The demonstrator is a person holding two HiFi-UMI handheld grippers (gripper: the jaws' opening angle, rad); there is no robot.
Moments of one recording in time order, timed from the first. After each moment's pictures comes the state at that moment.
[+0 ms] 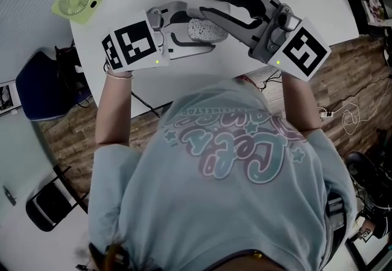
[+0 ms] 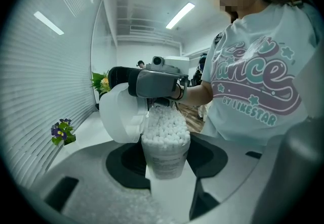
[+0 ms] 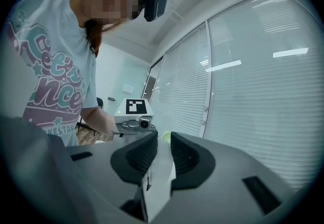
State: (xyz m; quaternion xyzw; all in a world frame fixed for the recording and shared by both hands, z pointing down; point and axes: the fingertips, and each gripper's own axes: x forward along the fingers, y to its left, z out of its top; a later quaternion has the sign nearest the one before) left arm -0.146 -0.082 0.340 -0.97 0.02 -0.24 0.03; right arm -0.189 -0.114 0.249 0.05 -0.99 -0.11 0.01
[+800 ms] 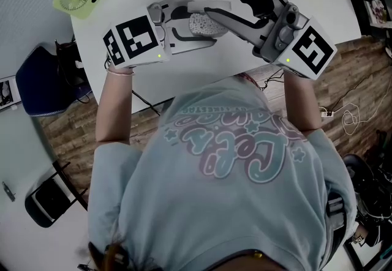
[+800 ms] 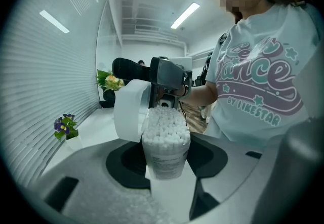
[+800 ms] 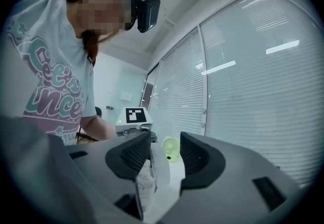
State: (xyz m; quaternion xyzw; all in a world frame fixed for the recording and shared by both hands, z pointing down) left arm -0.148 -0.086 0.345 -0.97 0.04 -0.24 0.02; right arm -0.177 -0.114 0.248 0.05 -1.00 -0.08 -0.02
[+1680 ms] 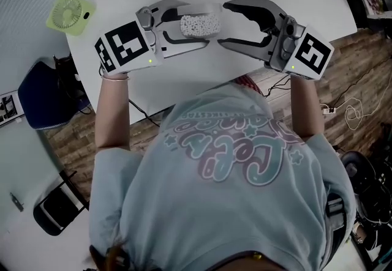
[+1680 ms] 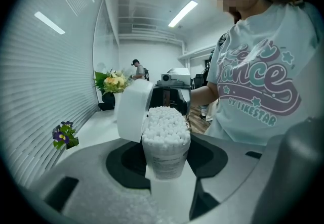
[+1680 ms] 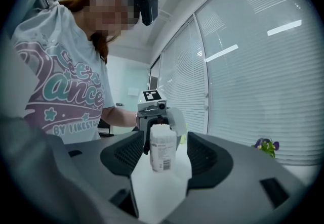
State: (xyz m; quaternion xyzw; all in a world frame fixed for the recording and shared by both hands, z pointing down) left arm -0.129 -0.110 0.335 -0.97 0.03 -0.25 0.03; right arm -0.120 -0.116 0.296 0.00 -1.00 -0.04 0.03
